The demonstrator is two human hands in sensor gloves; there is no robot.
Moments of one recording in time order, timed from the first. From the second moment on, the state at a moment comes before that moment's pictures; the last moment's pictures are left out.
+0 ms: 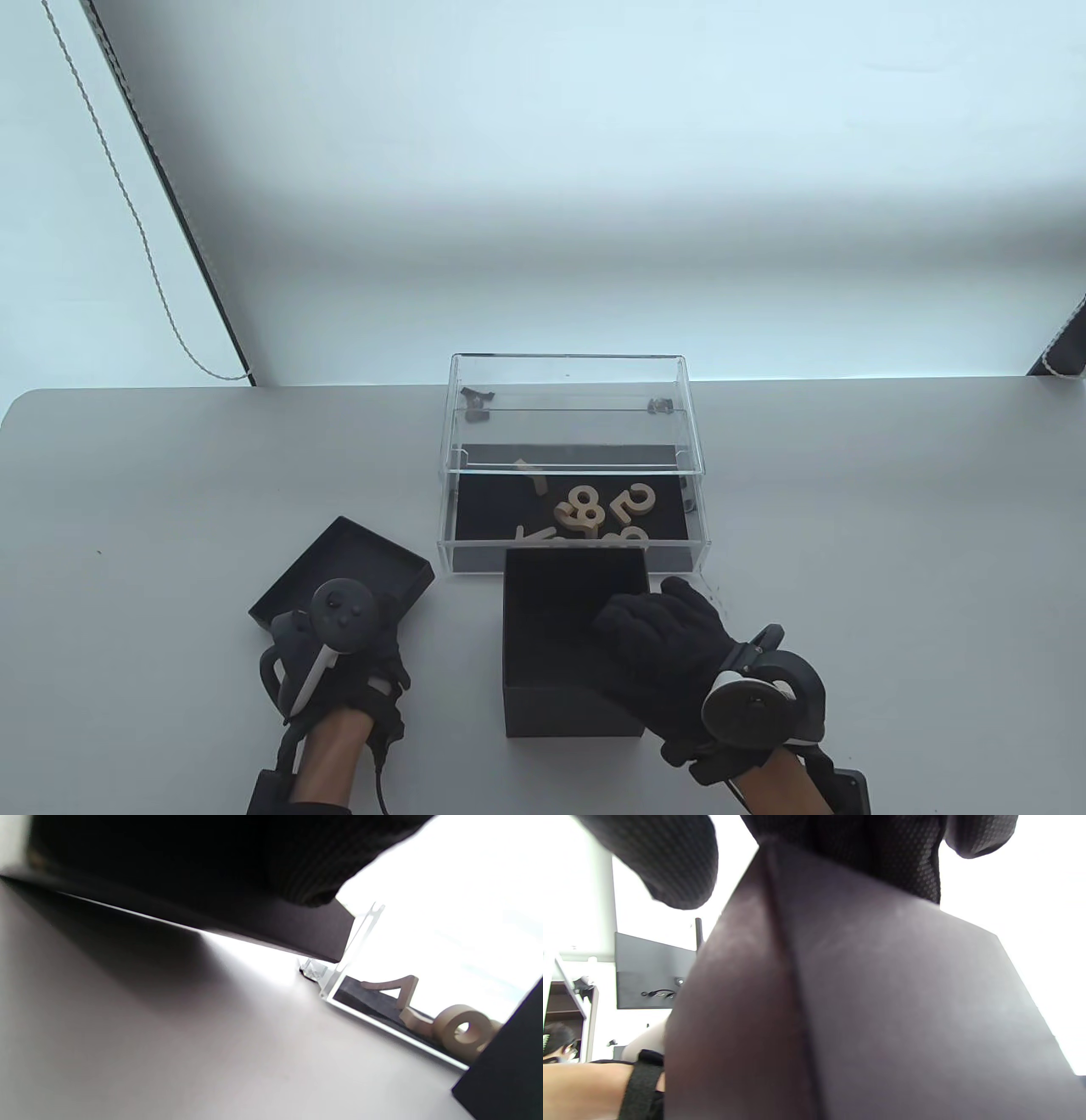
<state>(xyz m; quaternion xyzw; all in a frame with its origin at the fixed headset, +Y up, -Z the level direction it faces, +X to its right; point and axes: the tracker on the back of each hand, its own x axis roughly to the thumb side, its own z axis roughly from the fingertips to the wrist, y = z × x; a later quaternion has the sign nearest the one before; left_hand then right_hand) -0.234 -0.749 -0.316 0.00 0.08 0.23 0.97 0.146 -0.673 -0.261 0.33 -0.21 0.88 0.27</state>
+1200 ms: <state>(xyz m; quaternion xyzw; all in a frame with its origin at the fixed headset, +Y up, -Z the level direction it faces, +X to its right) -0.232 -0.690 -0.287 0.16 -0.07 0.80 0.57 0.162 -0.692 -0.277 0.26 -0.13 0.90 0.32</state>
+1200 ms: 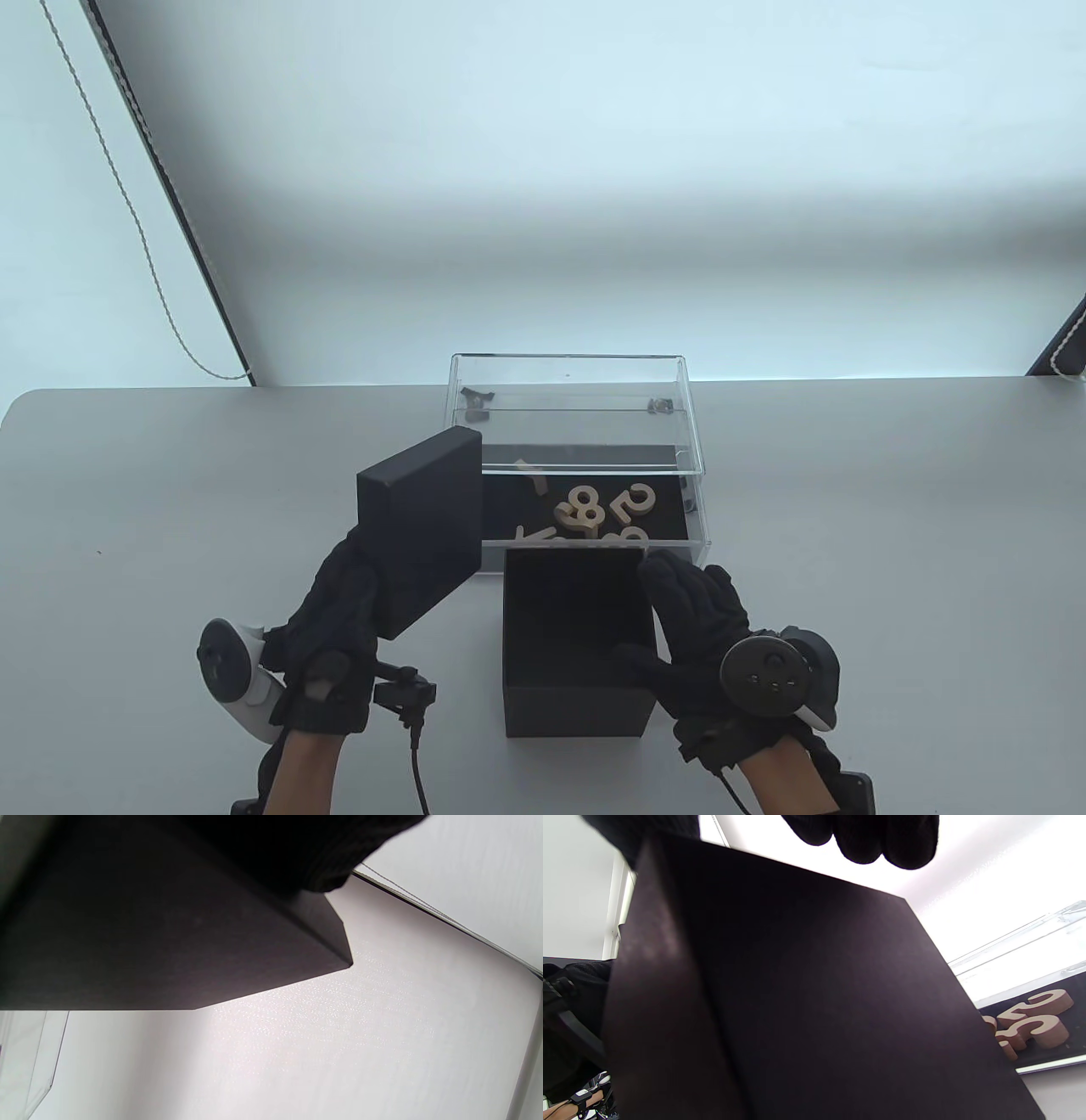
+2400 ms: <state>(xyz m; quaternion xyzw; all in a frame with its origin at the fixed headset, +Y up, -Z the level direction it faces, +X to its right) -0.138 -0.717 -0.276 -0.10 -0.12 0.88 0.45 0.139 -0.688 -0.264 0.33 -0.12 0.86 0.36</state>
